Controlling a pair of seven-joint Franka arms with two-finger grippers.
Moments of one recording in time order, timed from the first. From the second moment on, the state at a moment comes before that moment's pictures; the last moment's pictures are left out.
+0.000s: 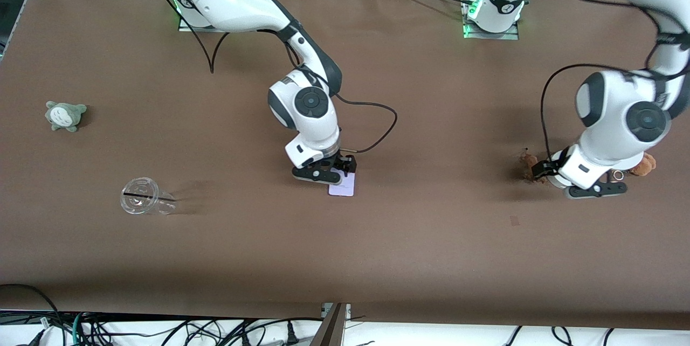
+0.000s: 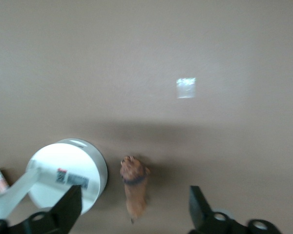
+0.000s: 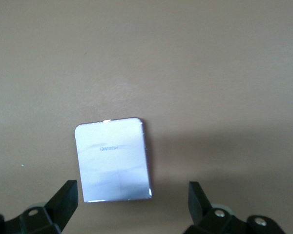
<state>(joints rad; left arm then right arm) 0.04 0.34 -0.03 -1.81 0.10 2.14 -0.13 0.67 0.87 0.03 -1.34 -0.14 2.39 0.94</state>
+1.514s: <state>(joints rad) 0.09 0.18 -0.04 -1.46 0.02 1.58 -0.13 0.71 0.98 0.02 -1.31 -0.25 2.50 0.95</state>
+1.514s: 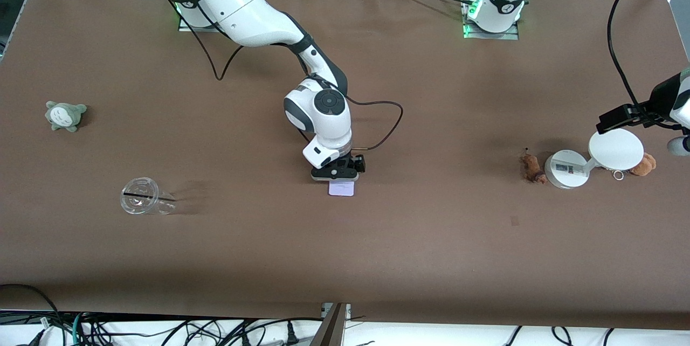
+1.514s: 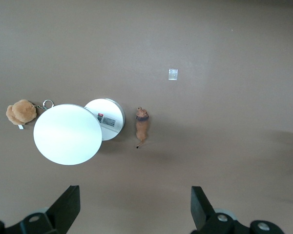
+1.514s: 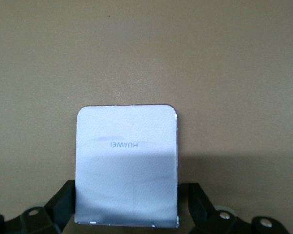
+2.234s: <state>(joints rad) 0.09 0.18 -0.04 -1.46 0.02 1.58 -0.13 0.71 0.98 0.02 -1.31 -0.26 2.50 0.95</state>
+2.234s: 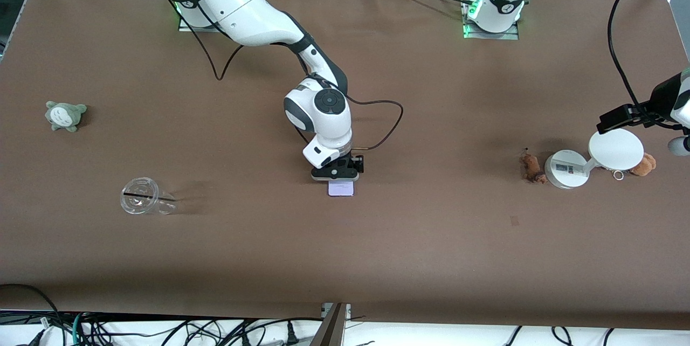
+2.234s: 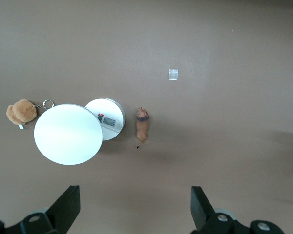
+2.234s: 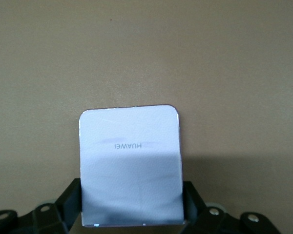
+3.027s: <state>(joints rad) 0.09 0.18 -0.04 -1.46 0.02 1.58 -0.13 0.59 0.85 -0.01 -1.27 -0.21 2.27 0.67</state>
